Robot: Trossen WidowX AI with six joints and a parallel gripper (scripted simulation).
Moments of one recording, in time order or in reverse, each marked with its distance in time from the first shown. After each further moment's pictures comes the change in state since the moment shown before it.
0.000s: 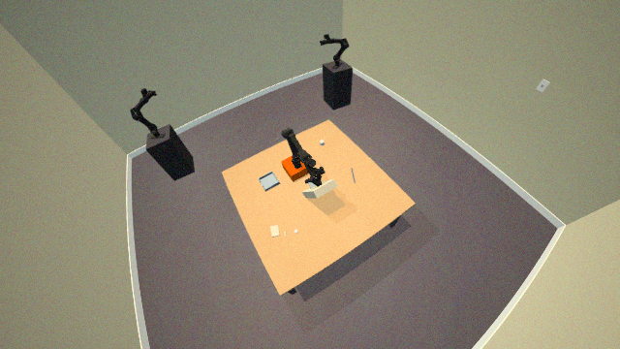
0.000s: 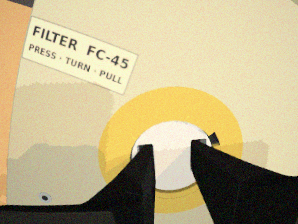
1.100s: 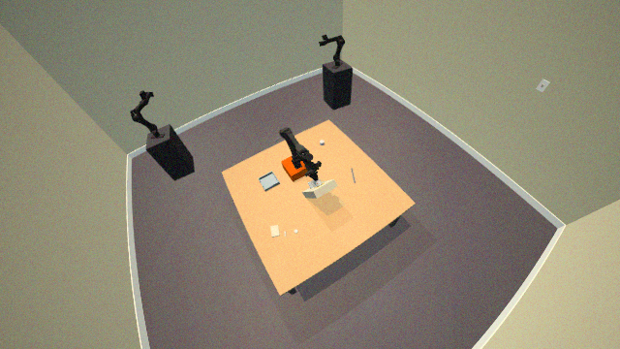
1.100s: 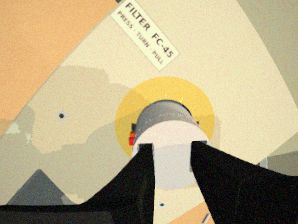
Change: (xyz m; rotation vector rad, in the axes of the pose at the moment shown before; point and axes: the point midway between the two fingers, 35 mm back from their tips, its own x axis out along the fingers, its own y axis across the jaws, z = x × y) arm -0.047 0.001 0.000 -0.468 0.007 0.011
